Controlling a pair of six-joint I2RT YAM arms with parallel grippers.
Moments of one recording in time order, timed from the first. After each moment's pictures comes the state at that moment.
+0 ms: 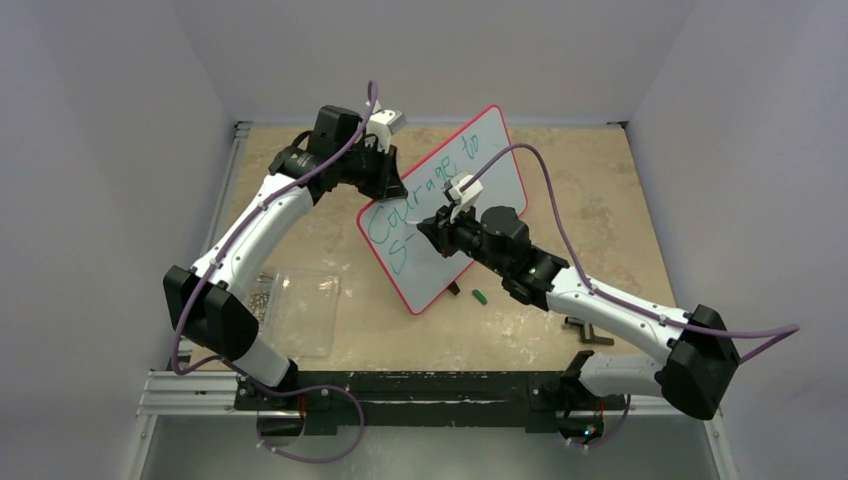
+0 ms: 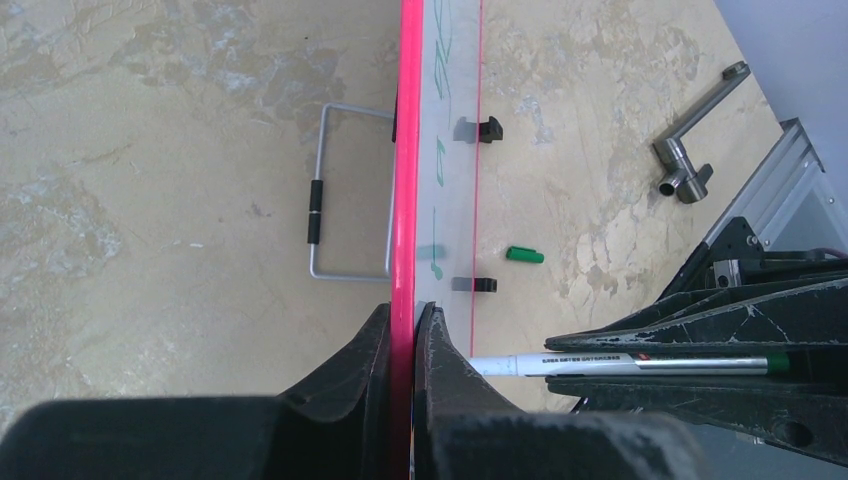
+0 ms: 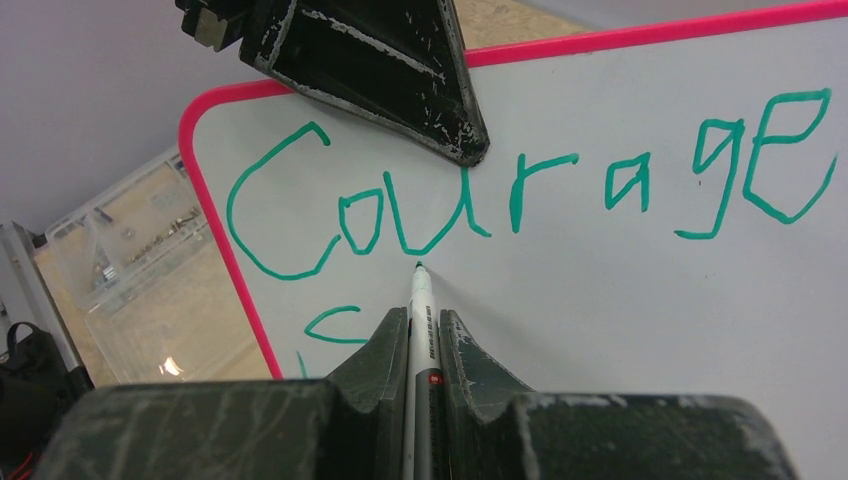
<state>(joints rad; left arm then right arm) -0.43 1.57 1.58 -0.72 0.43 -0.08 0.86 1.22 0.86 0.20 0.05 0.16</state>
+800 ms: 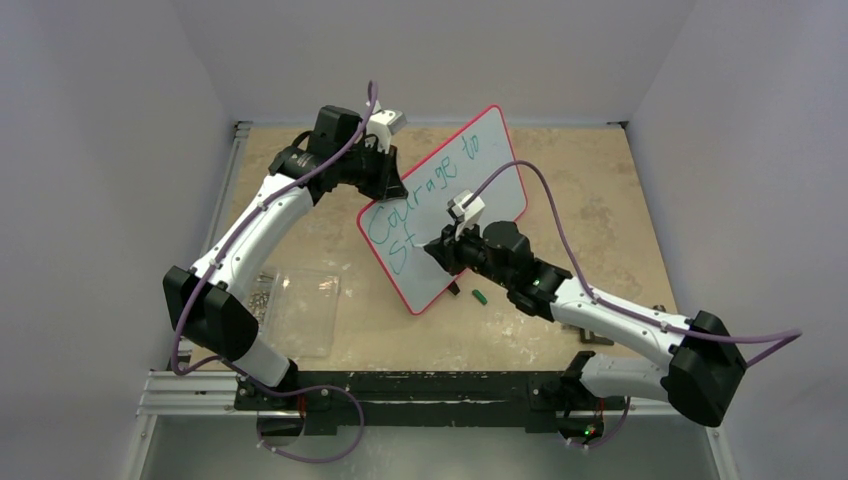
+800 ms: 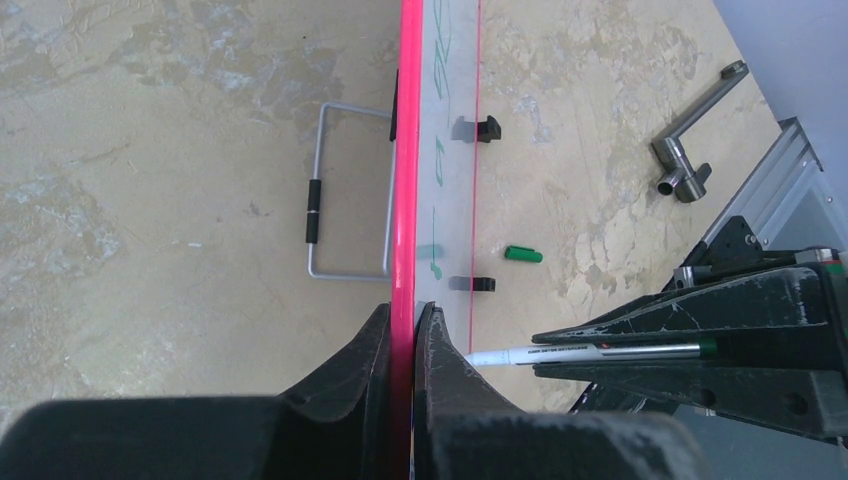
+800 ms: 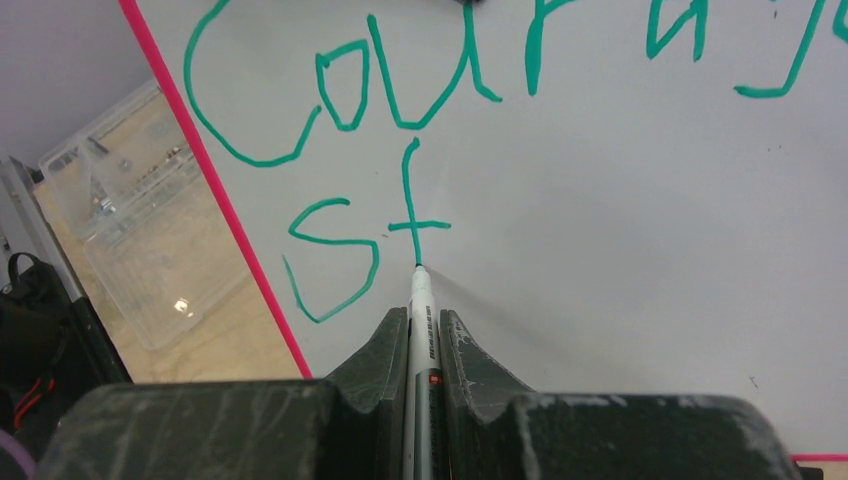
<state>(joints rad) -0.43 1.57 1.58 -0.73 0.43 -0.08 0.86 1.18 0.75 0.18 0.02 0.20</state>
